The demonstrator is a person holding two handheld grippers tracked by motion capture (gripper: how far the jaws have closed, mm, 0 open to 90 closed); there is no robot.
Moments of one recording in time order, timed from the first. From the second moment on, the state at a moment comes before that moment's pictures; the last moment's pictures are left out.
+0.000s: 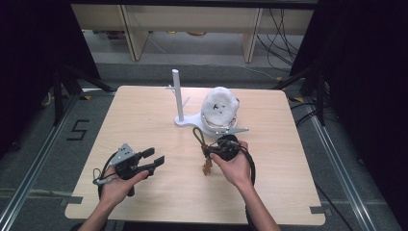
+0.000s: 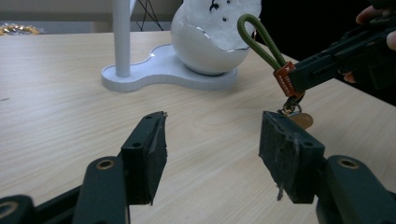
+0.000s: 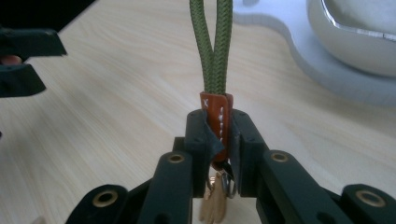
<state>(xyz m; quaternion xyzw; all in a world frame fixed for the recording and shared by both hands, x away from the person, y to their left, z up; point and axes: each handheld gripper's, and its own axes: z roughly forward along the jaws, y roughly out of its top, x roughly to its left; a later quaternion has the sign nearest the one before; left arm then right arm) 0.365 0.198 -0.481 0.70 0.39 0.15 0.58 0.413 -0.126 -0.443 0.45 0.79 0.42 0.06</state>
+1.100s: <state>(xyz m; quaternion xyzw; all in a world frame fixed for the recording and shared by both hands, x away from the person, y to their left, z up) 0.413 0.142 -0.446 0.67 0.37 0.01 0.64 0.395 -0.110 -0.443 0.36 0.74 0.56 0.08</state>
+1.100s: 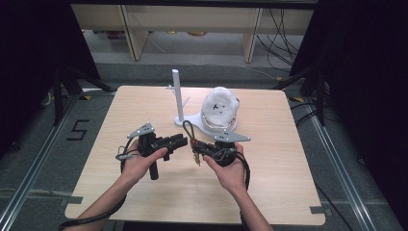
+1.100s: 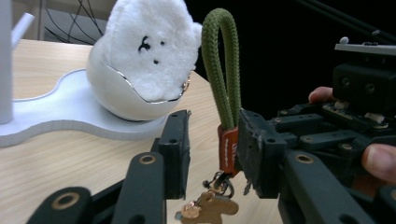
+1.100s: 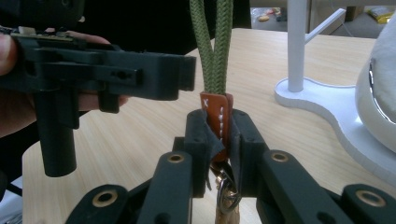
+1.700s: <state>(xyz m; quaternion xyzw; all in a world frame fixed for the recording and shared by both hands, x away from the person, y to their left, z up) 0.421 0.140 -0.446 0.66 0.36 -0.02 0.66 0.395 -0.106 -0.443 0.34 0.75 0.56 0.08</state>
